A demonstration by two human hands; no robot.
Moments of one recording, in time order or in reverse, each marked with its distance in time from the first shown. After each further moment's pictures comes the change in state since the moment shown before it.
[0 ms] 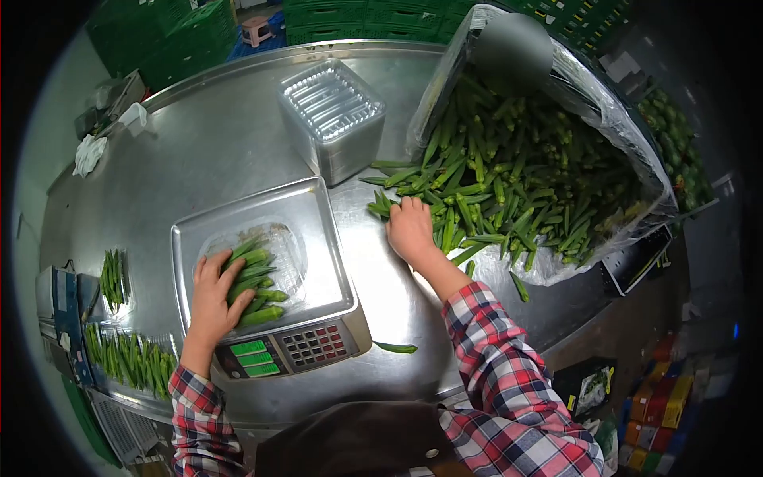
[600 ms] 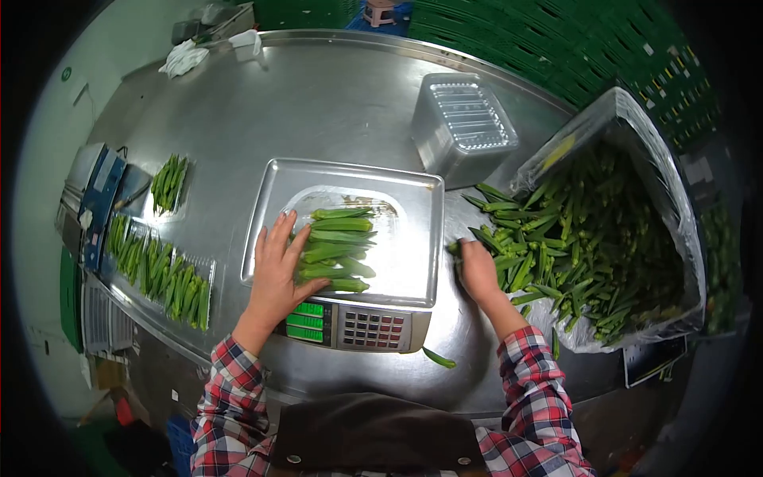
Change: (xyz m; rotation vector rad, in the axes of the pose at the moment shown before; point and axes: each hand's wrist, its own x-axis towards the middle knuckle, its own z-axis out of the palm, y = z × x) left_hand -0.049 0.000 0.009 0.015 0.236 -0.197; right_hand -0.017 -0.012 0.015 0.128 -0.332 -0.167
